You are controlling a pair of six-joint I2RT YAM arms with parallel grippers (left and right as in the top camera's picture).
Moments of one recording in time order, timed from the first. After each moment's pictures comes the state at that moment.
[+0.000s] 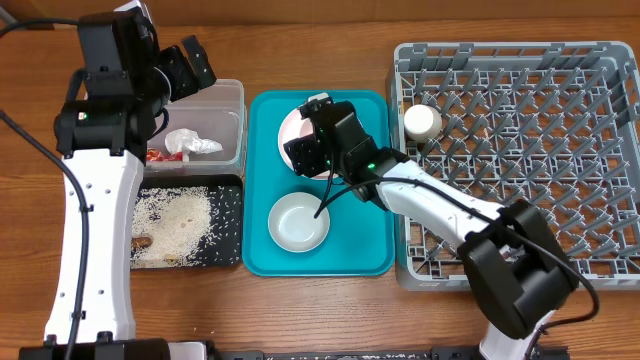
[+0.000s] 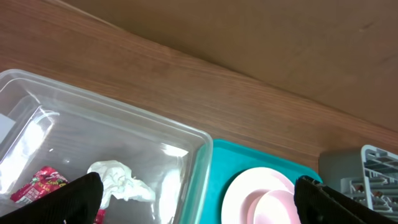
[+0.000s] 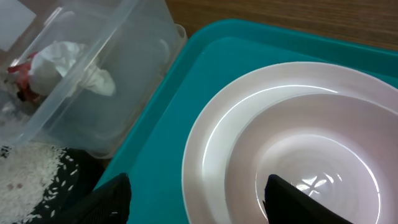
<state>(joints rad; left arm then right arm) 0.03 1.54 1.62 -0.76 0.04 -0.36 0.65 1.91 1.23 -0.03 -0.11 0.29</state>
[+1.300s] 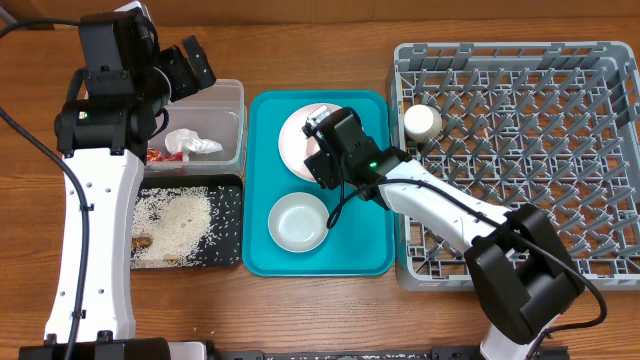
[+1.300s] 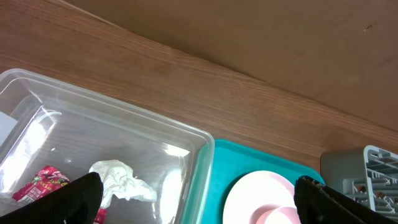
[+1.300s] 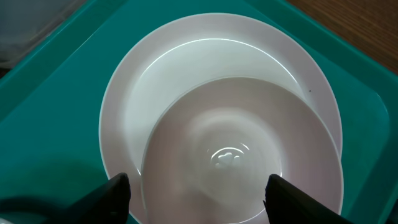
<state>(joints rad) 0.03 1.54 1.62 -0.76 0.04 -0.36 0.65 1.88 1.25 -0.28 0.06 -0.03</state>
